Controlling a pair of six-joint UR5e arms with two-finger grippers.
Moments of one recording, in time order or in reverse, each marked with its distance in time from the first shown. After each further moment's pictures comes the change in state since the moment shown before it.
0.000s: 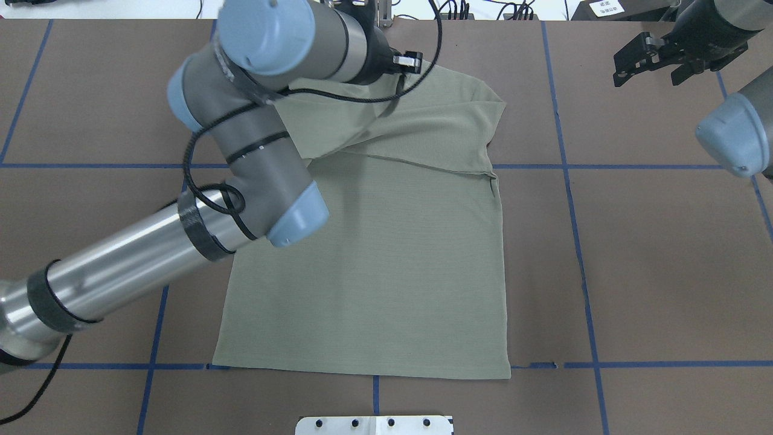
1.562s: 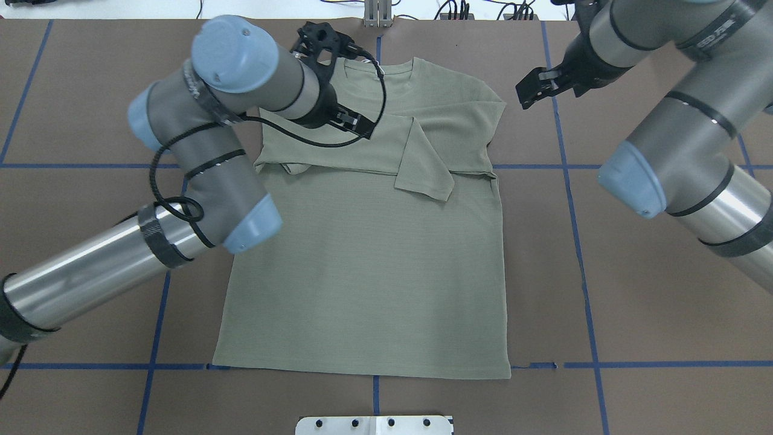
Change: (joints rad) left arm -0.088 0.170 -0.069 0.219 -0.210 0.299; right arm -0.228 0.123 -0.063 0.151 -0.164 0.034
